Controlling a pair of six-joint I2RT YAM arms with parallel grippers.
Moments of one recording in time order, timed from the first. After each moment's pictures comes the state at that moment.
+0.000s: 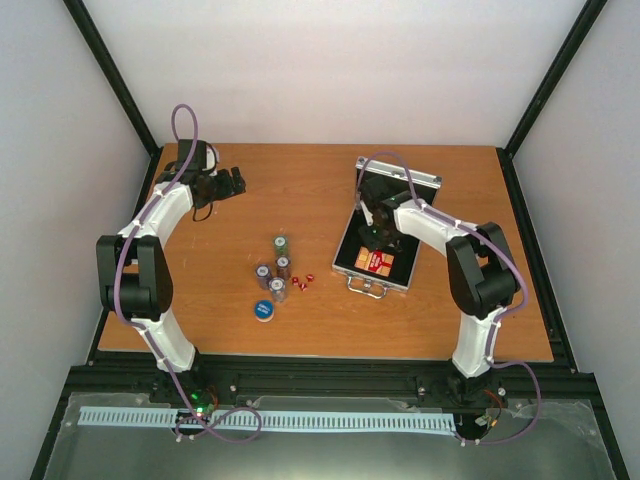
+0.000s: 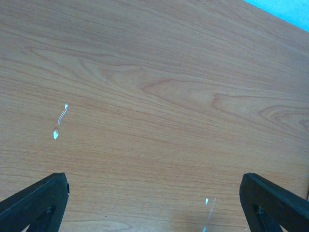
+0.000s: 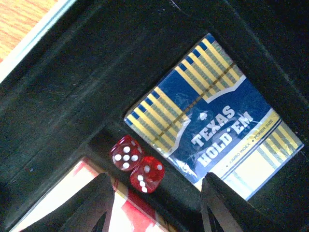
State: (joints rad) left arm -0.02 1.77 1.41 -0.52 0.17 -0.36; right arm 0.48 1.91 1.35 -0.71 0.12 -0.02
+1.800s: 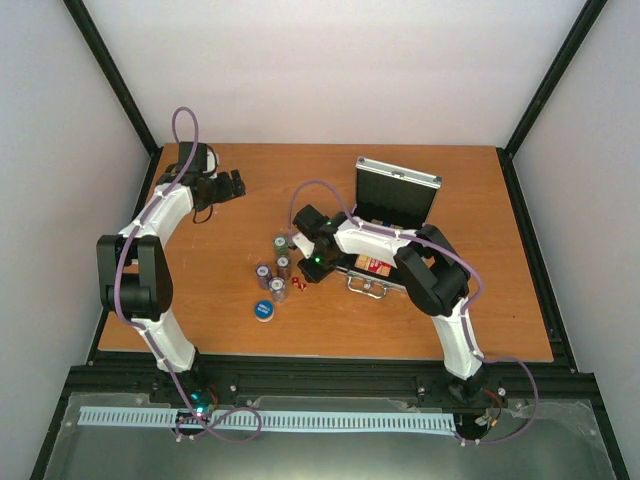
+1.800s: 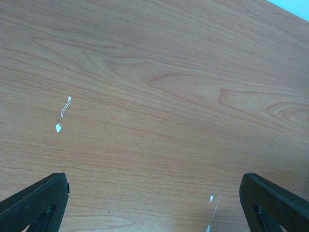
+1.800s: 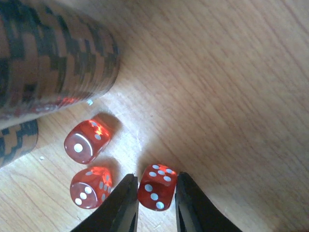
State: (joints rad) left arm -0.02 1.77 1.39 -0.52 0.16 -0.37; right arm 0.81 2.11 1.54 -0.75 -0.22 0.02
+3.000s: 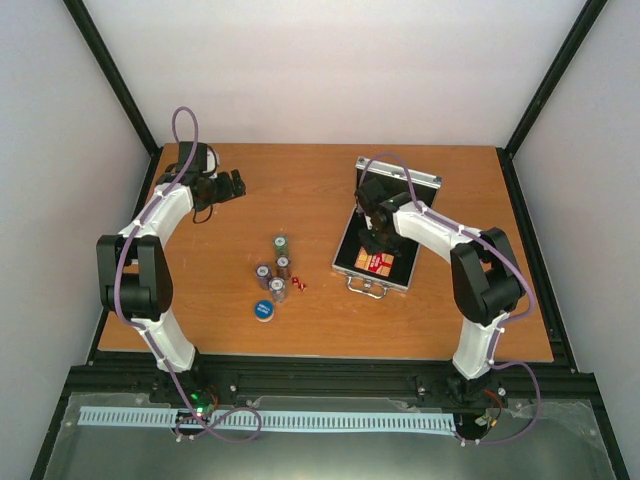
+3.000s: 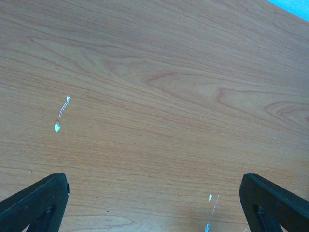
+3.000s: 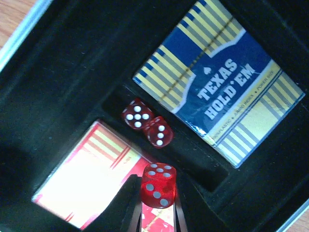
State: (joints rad) left arm -0.02 1.77 1.39 -0.53 0.17 -0.37; right arm 0.52 1.85 1.35 -0.81 0.13 0.10
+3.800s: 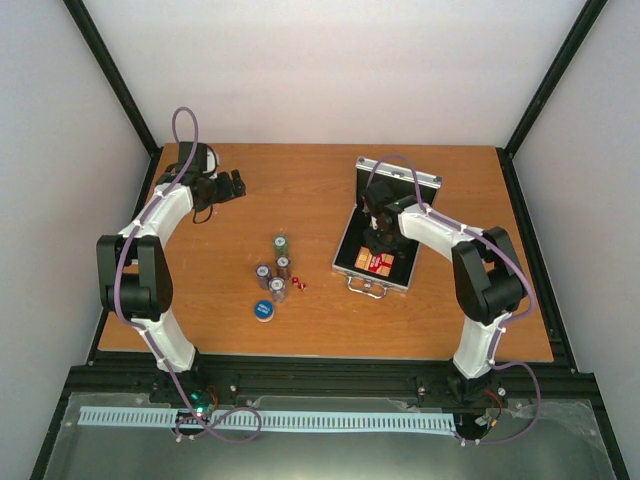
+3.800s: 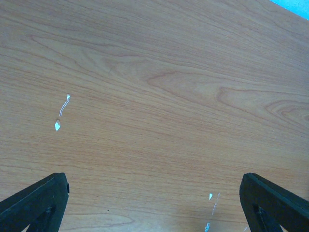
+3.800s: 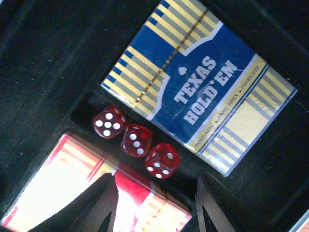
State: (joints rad) left arm -0.02 1.77 1.39 -0.53 0.17 -0.37; right arm 0.47 1.85 1.29 -0.73 0.14 0.12
